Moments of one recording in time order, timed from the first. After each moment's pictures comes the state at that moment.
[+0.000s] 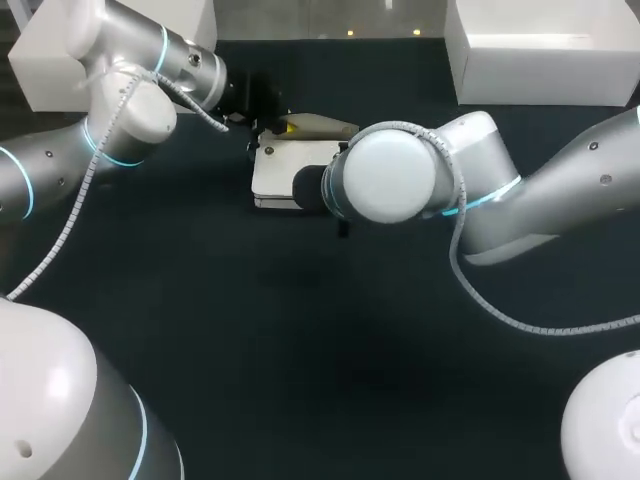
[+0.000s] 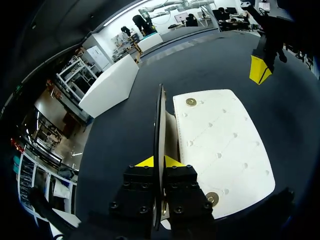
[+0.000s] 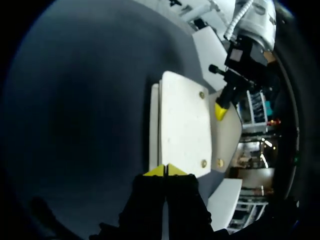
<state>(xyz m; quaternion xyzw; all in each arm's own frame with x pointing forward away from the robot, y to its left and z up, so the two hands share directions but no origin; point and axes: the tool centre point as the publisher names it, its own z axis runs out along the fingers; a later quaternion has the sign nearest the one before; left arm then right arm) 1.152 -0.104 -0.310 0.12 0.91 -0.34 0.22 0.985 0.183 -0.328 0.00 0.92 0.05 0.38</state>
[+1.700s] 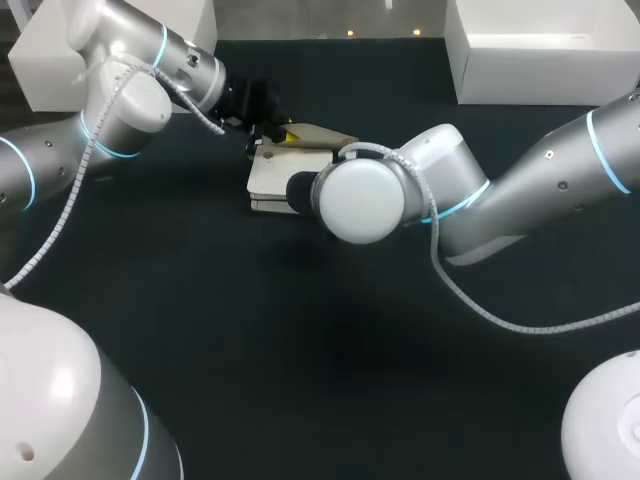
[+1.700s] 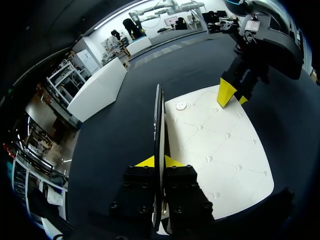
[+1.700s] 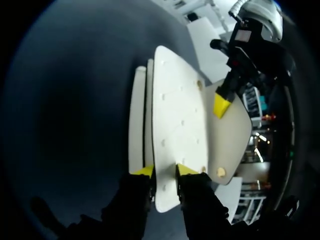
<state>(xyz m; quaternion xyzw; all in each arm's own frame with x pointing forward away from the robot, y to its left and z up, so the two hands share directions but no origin) 1.143 -0.104 -0.324 0.15 0.91 -0.35 0.18 1.029 0.190 -0.364 0.02 0.91 0.04 0.41</state>
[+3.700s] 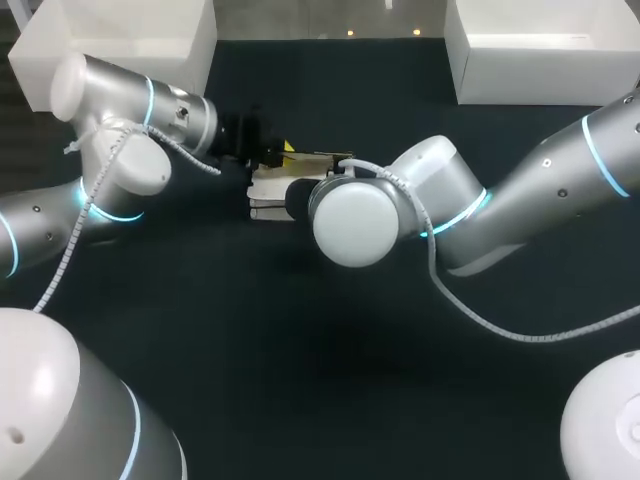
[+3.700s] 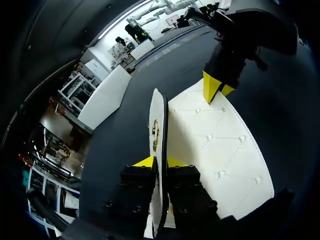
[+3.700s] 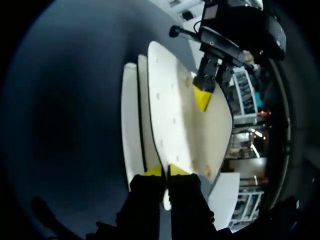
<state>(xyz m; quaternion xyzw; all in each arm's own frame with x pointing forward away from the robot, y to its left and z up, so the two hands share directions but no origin) 1.101 -0.100 -0.339 0.16 0.88 -0.36 0.27 1.019 0.189 -0.366 0.04 0.90 0.04 0.43</state>
